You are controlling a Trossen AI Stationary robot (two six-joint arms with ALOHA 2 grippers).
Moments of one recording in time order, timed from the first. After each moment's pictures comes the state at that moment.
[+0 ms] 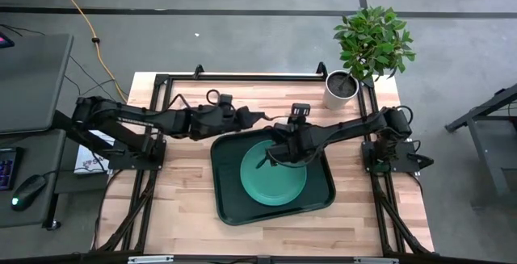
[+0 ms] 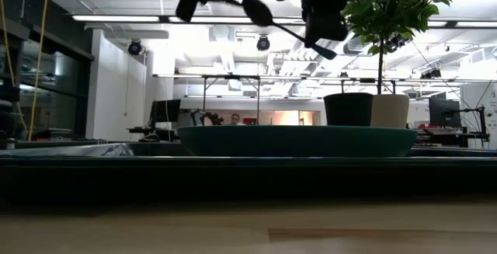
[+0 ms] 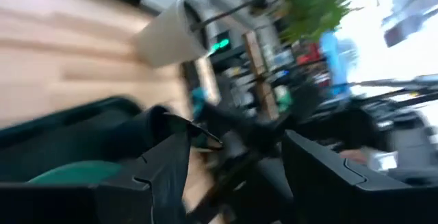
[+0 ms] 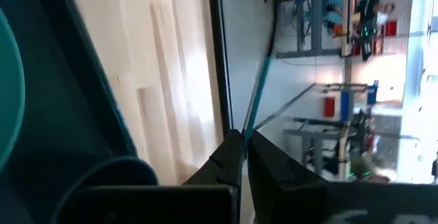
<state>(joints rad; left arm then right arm) 0.06 1.36 1.03 0.03 -0.45 -1.27 0.20 1.86 1.63 -1.36 0.99 0.24</state>
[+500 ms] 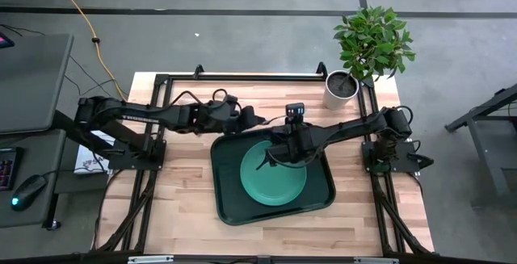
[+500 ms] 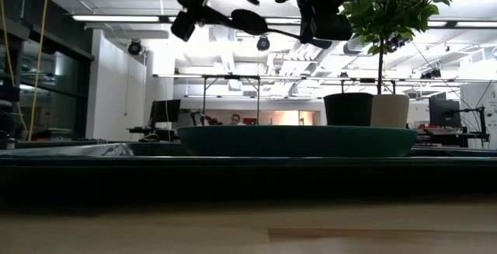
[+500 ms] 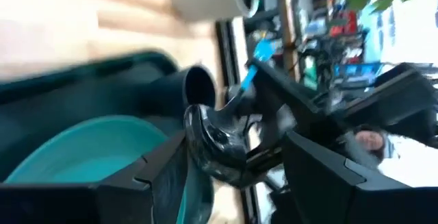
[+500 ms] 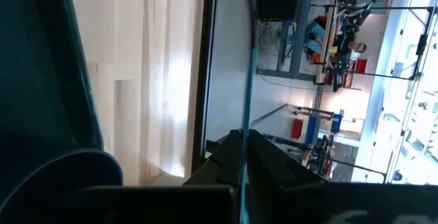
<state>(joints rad) 0.14 1.39 1.04 -0.09 -0.24 -1.39 0.20 1.86 1.63 -1.34 1.05 0.02</state>
